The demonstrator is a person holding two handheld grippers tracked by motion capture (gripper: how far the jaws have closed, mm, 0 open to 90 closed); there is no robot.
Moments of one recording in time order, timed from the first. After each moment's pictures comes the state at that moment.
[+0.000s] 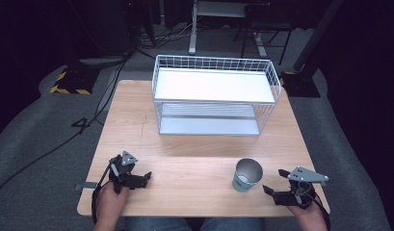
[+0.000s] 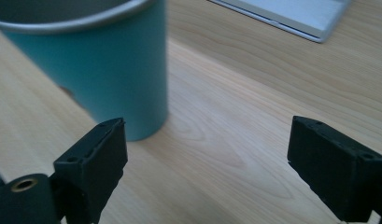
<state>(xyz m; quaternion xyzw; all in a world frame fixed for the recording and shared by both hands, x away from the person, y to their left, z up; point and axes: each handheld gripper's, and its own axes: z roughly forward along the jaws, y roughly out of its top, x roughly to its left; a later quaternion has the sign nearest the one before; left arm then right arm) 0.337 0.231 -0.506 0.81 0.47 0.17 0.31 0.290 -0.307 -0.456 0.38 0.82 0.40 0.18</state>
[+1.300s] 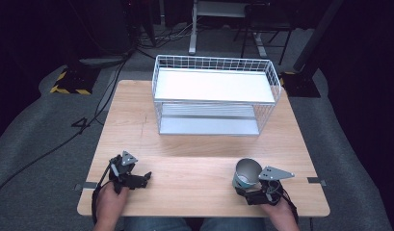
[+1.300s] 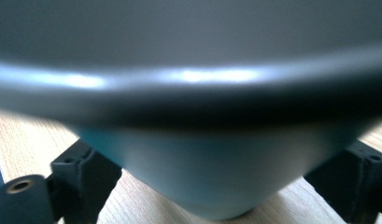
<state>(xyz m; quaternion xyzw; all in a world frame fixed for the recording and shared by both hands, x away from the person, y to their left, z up) 0.337 0.231 -0.506 0.81 0.47 0.17 0.31 0.310 -0.244 -0.495 0.34 0.82 0.45 0.12</state>
